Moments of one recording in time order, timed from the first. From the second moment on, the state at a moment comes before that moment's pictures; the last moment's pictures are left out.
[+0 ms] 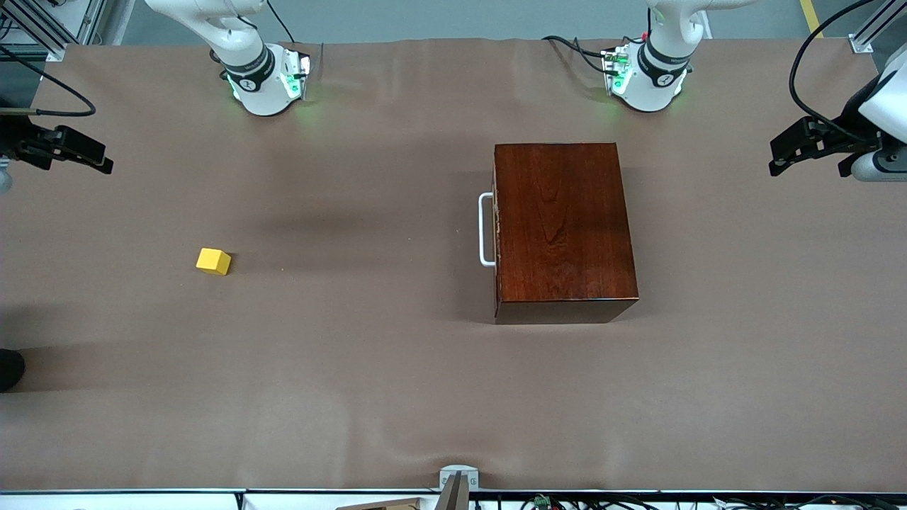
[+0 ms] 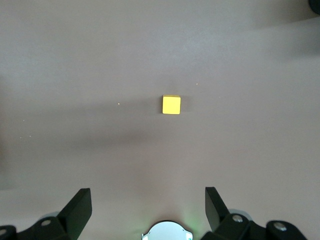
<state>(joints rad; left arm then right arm) 0.04 -0.01 -0.14 -1.50 0.02 1.48 -0.05 -0.01 -0.02 -0.03 -1.54 0.01 1.40 0.05</state>
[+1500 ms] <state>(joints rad) -0.49 0.41 -0.24 -1.31 0.07 1.65 -0.56 -0.01 -0.01 -0.02 -1.54 0.01 1.41 0.05</state>
